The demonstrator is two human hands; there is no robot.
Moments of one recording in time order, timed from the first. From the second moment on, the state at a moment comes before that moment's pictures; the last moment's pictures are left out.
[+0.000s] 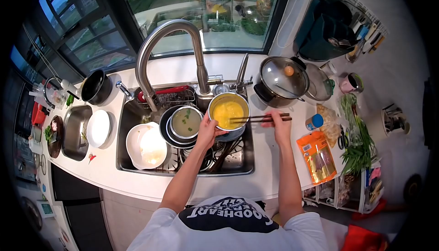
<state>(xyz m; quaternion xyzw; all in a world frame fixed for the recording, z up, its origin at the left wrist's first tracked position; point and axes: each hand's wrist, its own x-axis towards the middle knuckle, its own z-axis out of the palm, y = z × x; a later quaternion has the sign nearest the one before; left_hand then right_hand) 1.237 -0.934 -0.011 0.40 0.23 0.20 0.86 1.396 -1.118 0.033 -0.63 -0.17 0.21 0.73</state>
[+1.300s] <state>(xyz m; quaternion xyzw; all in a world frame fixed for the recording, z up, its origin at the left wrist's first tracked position) 1.235 -0.939 -0.006 0.40 0.24 0.21 0.86 1.395 -1.119 0.037 -0.62 -0.15 0.24 0.73</state>
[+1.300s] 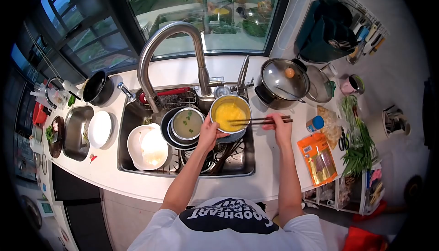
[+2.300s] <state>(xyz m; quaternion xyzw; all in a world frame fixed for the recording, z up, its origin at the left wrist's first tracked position) 1.236 -0.932 -0.013 0.41 0.22 0.20 0.86 1.399 -1.117 0.034 -0.62 -0.15 0.24 0.73</state>
